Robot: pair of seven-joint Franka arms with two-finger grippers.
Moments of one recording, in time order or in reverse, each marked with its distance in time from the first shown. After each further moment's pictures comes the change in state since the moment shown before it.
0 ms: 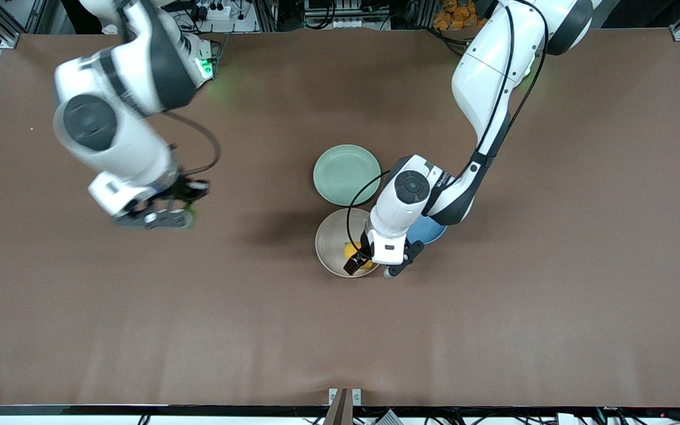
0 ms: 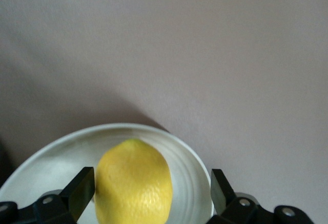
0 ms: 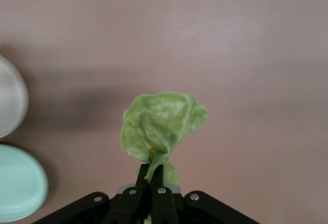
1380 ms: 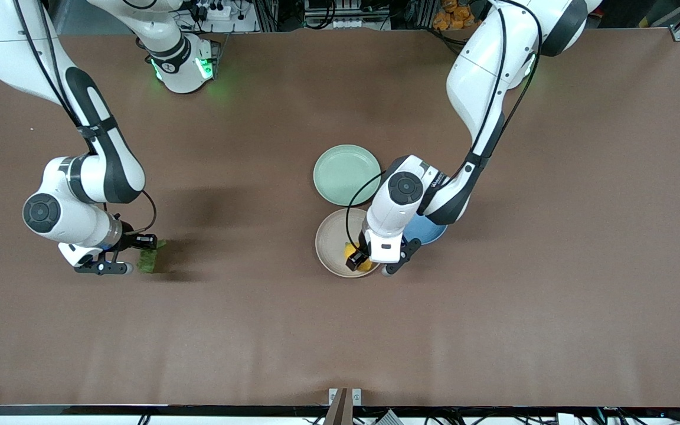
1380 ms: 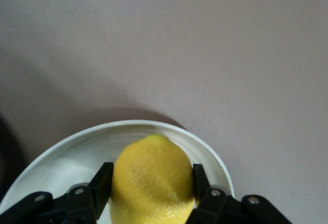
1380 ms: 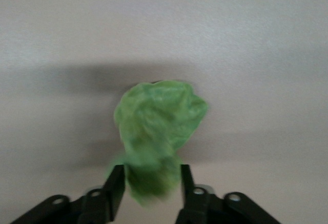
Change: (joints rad) left arm -0.018 0.008 0.026 0.013 0.000 -0.075 -0.029; right arm -0.295 0.214 0.016 -0.322 0.004 0.622 -0.241
